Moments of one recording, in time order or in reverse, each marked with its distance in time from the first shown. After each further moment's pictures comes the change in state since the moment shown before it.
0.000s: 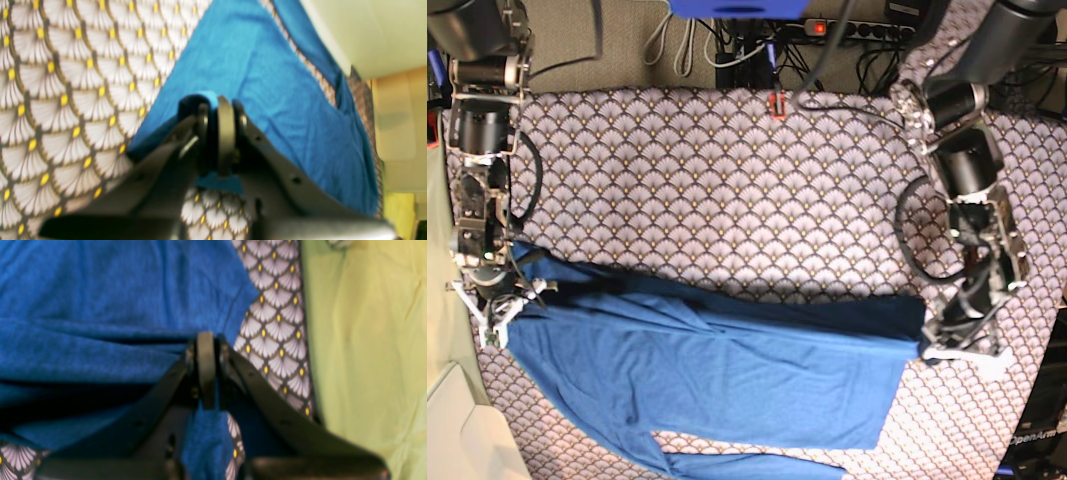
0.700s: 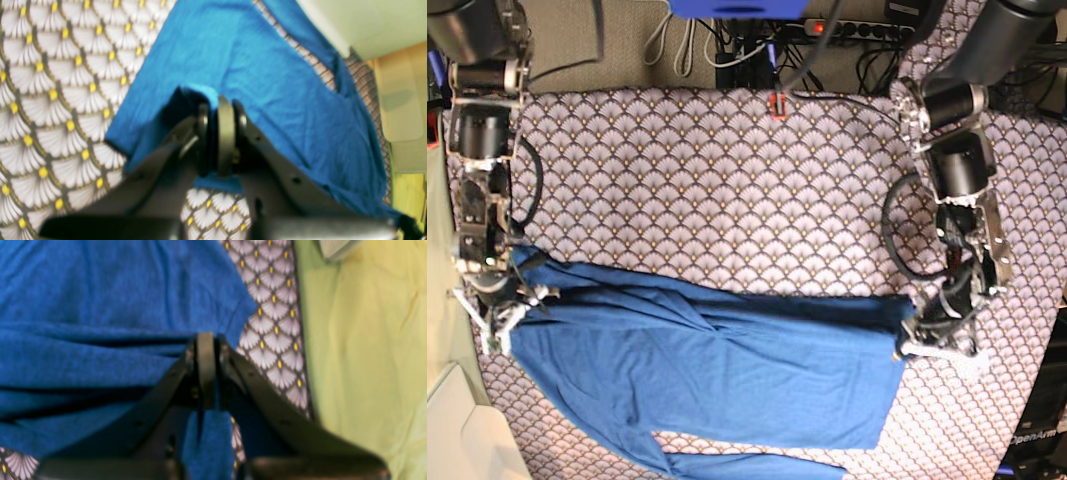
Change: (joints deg) left arm -0.2 0.1 3.5 -5.0 0.1 0.0 -1.2; right arm 1.7 0.1 -2.1 -1.1 -0.2 0.0 0.5
